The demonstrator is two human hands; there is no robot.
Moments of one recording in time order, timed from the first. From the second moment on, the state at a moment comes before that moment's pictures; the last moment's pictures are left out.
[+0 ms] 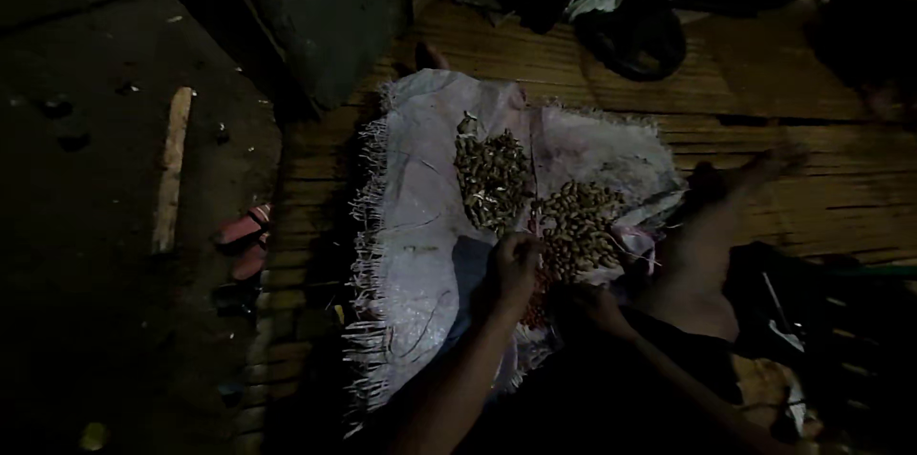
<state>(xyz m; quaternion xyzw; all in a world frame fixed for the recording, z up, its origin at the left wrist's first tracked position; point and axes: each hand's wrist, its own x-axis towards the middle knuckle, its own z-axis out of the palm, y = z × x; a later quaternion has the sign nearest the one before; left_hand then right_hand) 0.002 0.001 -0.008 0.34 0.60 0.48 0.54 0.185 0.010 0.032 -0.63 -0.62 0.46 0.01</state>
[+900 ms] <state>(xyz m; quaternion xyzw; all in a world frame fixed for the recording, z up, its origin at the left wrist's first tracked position) 0.044 0.004 -0.072 0.65 0.60 -0.04 0.47 0.236 0.007 -0.084 -0.51 -0.73 0.43 -0.15</state>
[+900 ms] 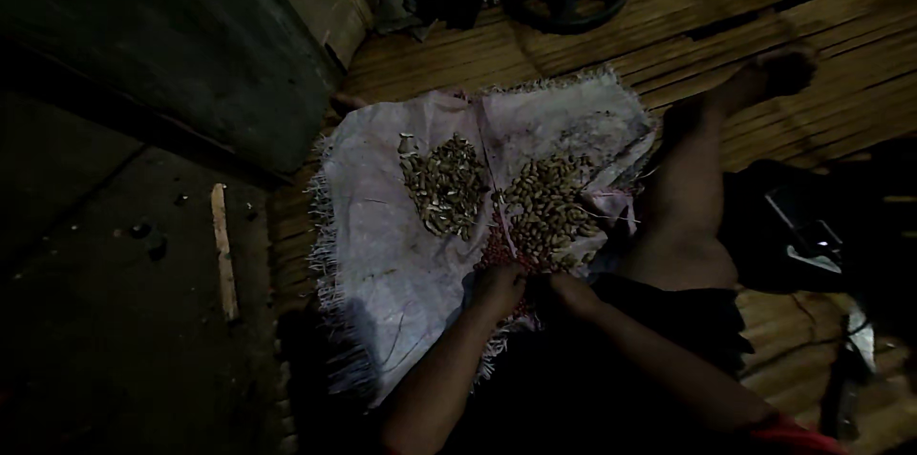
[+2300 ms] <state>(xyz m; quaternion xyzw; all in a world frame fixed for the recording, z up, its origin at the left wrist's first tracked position) 0.057 -0.008 -0.061 0.67 0.62 -0.21 0.34 0.263 0.025 -0.076 -0.59 -0.41 0.66 0.23</state>
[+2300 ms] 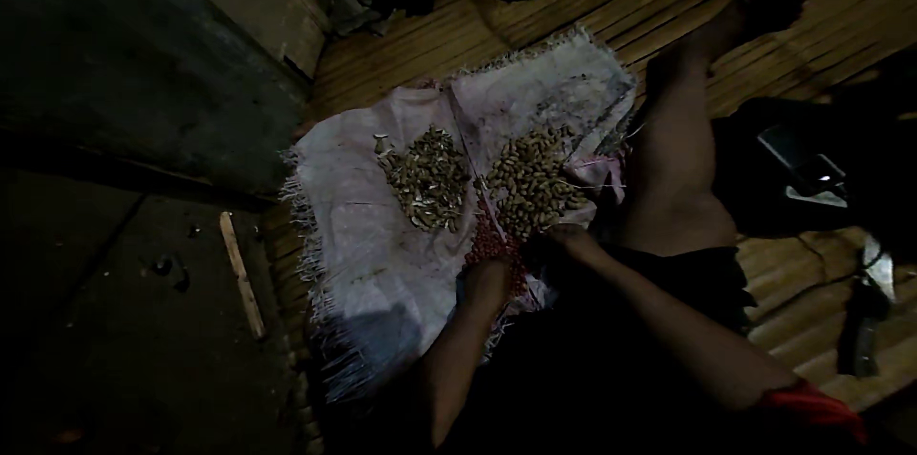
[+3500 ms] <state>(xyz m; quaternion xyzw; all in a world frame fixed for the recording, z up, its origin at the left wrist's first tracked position) 0.049 -0.015 -0.073 0.75 0.51 -0.14 0.39 0.248 0.033 0.151 -0.62 -0.39 0.67 0.12</state>
